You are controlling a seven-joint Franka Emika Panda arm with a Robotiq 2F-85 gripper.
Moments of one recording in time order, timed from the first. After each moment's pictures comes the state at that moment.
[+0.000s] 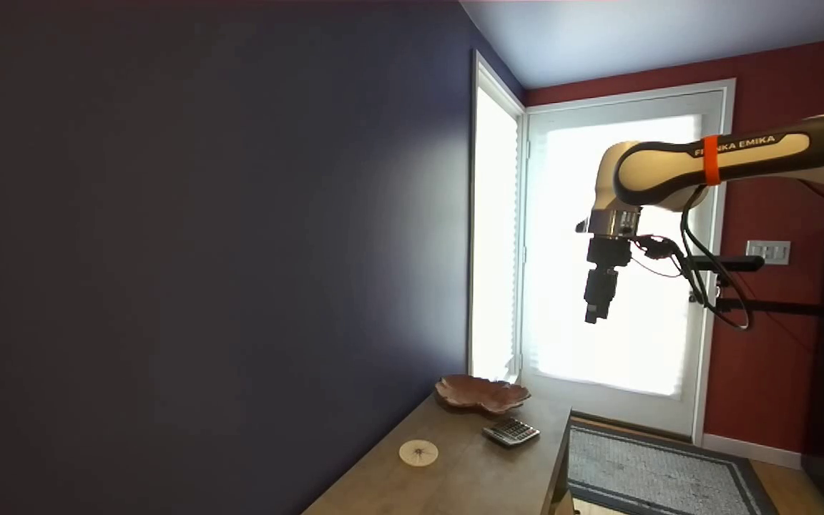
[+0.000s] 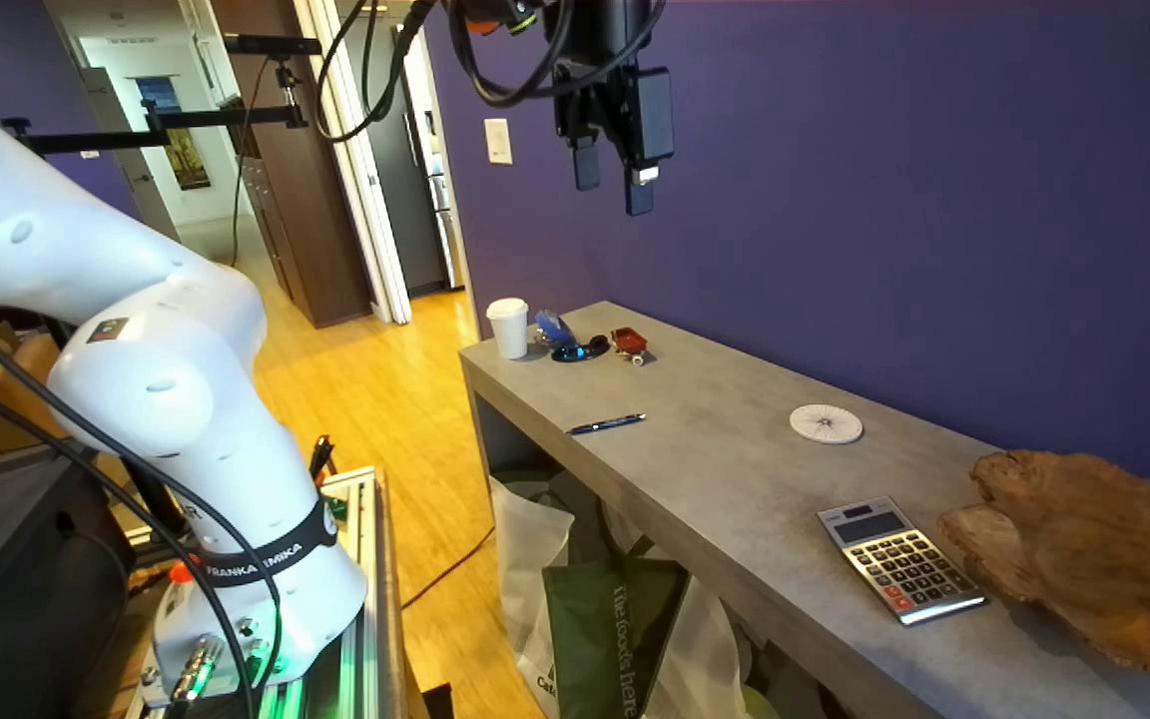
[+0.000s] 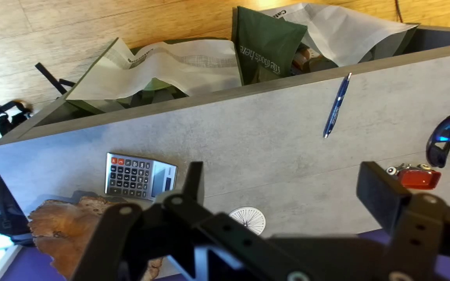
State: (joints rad) arm -0.02 -0.59 -0.20 -2.27 0.01 1.75 -0.26
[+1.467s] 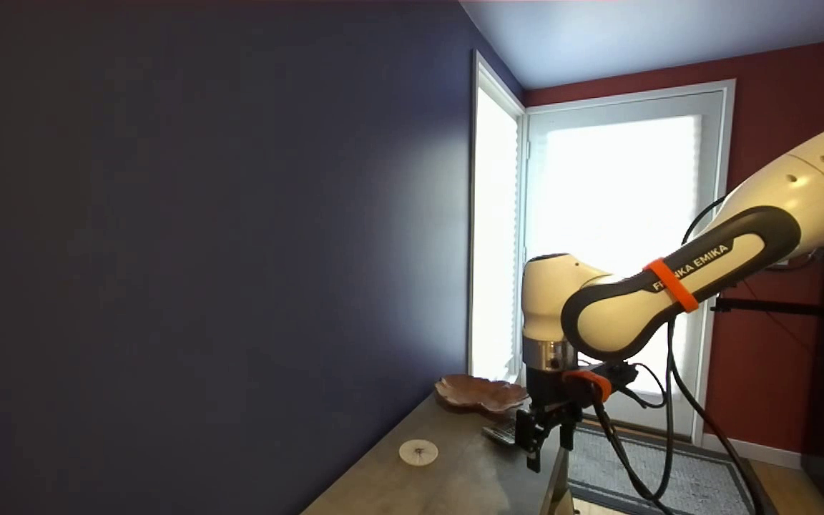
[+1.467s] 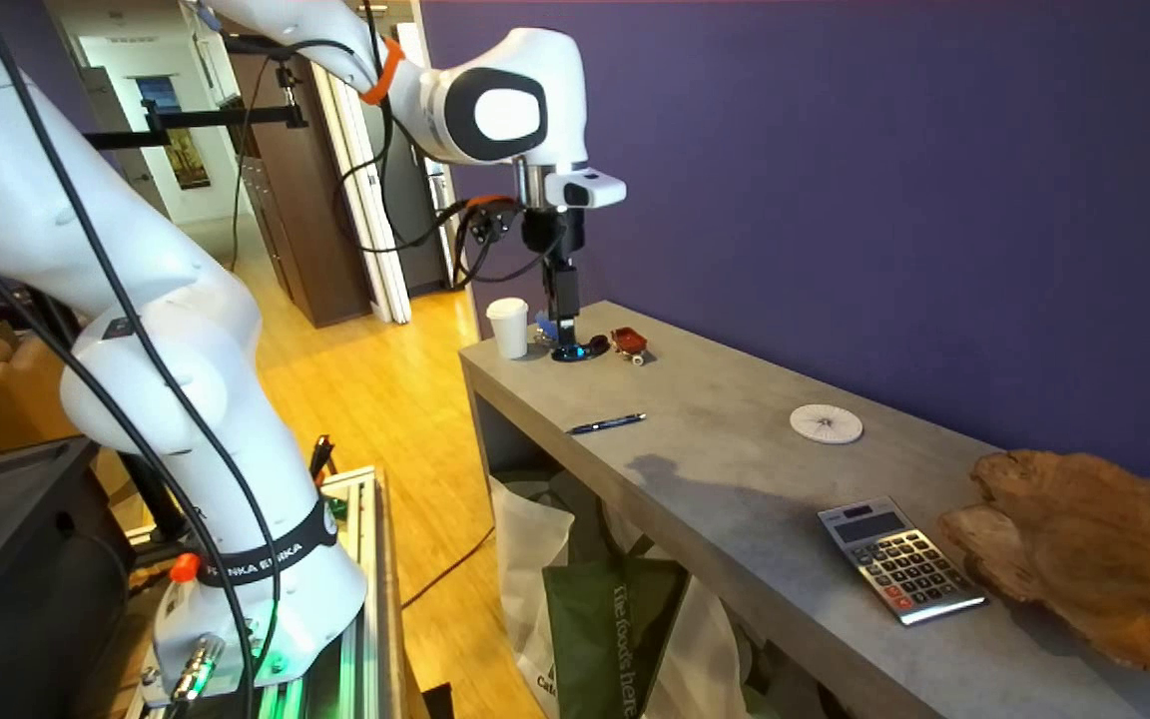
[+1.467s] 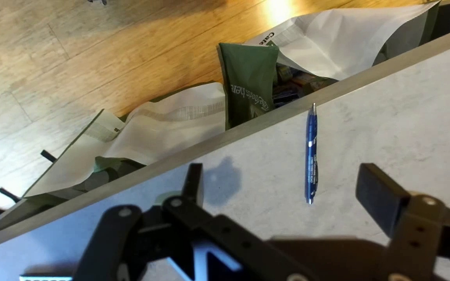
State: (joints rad) arm 0.06 -0.36 0.25 -2.58 0.09 2.20 0.42
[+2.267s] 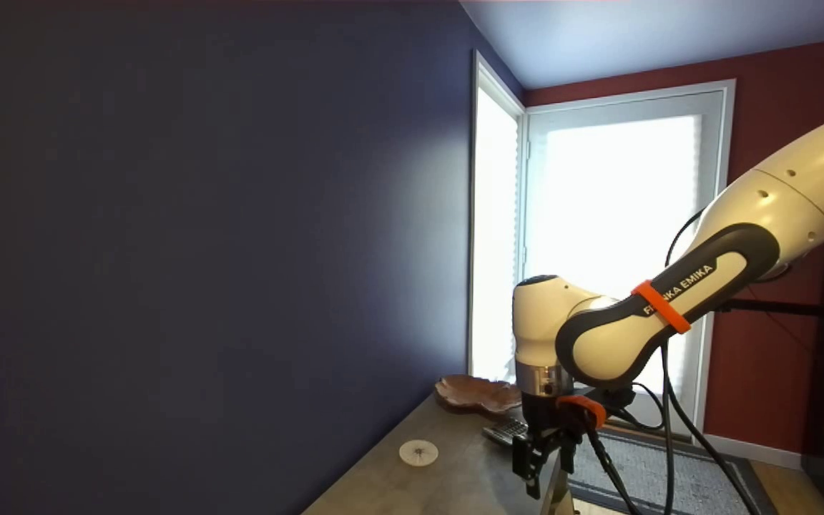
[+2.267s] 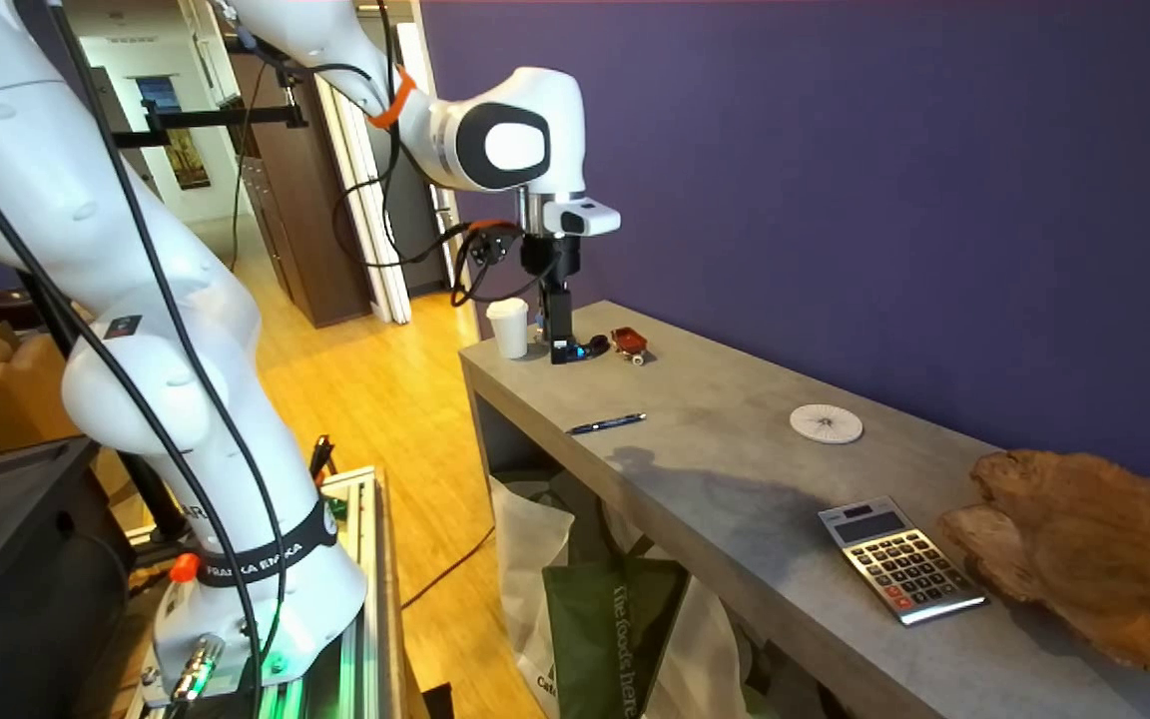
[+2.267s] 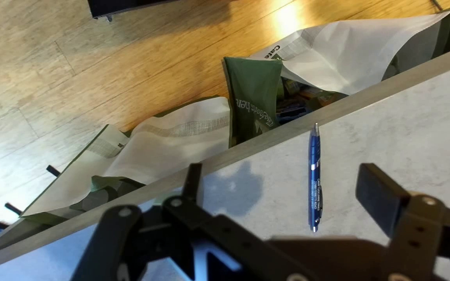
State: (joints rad) arm 0.07 -0.28 0.28 -2.59 0.07 2.24 0.48
